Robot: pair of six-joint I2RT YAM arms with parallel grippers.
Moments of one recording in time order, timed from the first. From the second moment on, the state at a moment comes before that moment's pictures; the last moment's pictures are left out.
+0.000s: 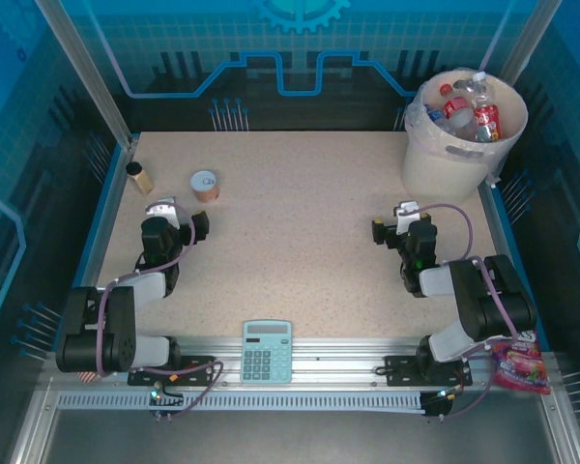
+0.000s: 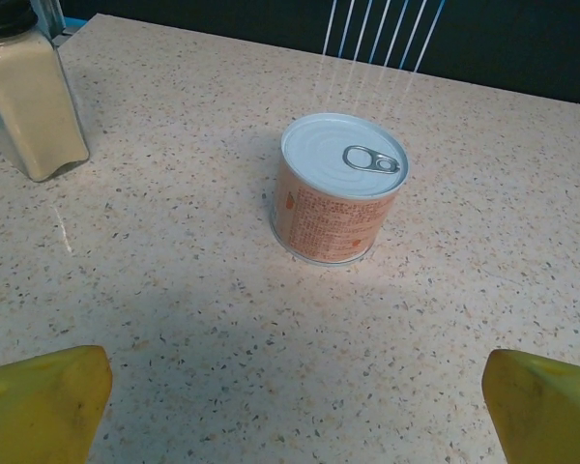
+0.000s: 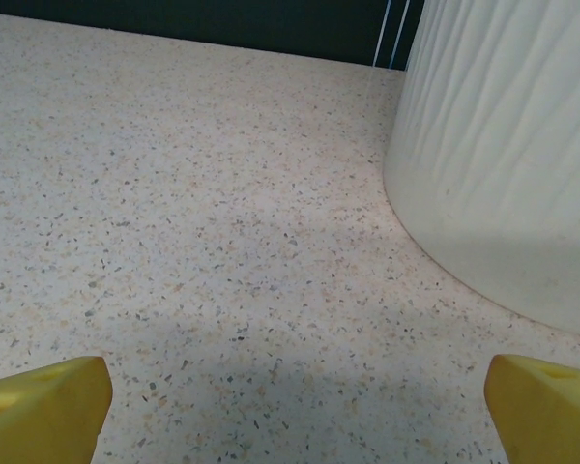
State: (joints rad) left arm 0.09 1.34 0.37 0.60 0.01 -0.16; right arm 0.11 1.54 0.35 0.86 0.10 -0.08
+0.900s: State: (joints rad) left arm 0.00 1.54 0.40 0.75 0.02 -0.11; right arm 0.08 1.54 0.37 0.82 0.05 -0.07
